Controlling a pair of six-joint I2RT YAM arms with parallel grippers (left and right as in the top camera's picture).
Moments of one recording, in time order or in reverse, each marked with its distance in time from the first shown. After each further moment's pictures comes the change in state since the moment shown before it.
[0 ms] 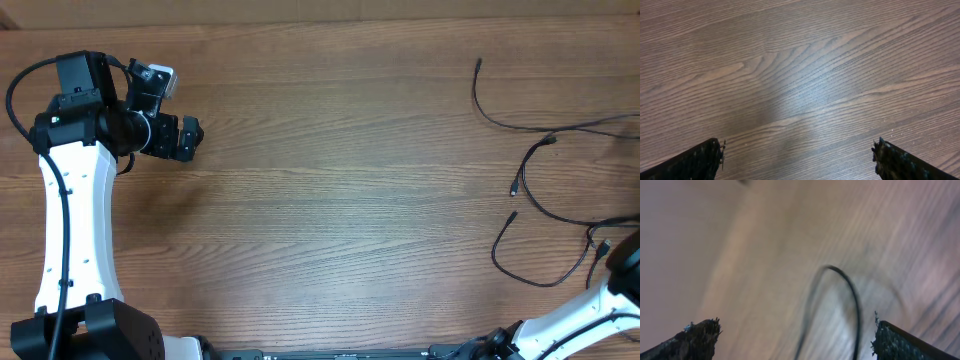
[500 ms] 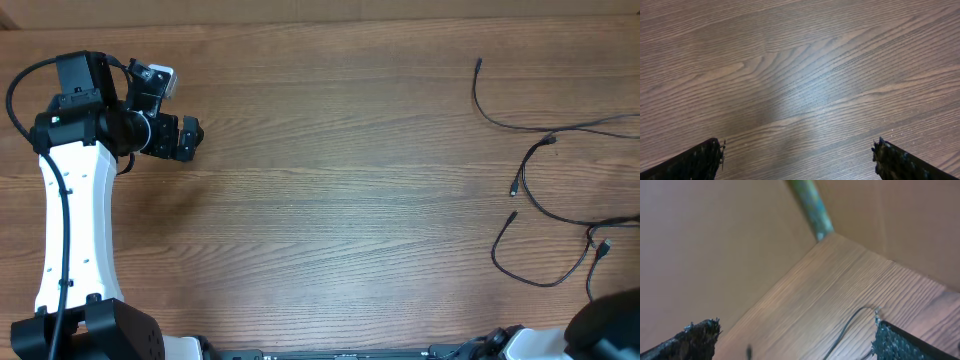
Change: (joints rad) left arm 0.000 0.000 0.000 0.000 0.000 0.000; right arm 0.021 -0.432 0.000 -0.138 -0.045 -0.212
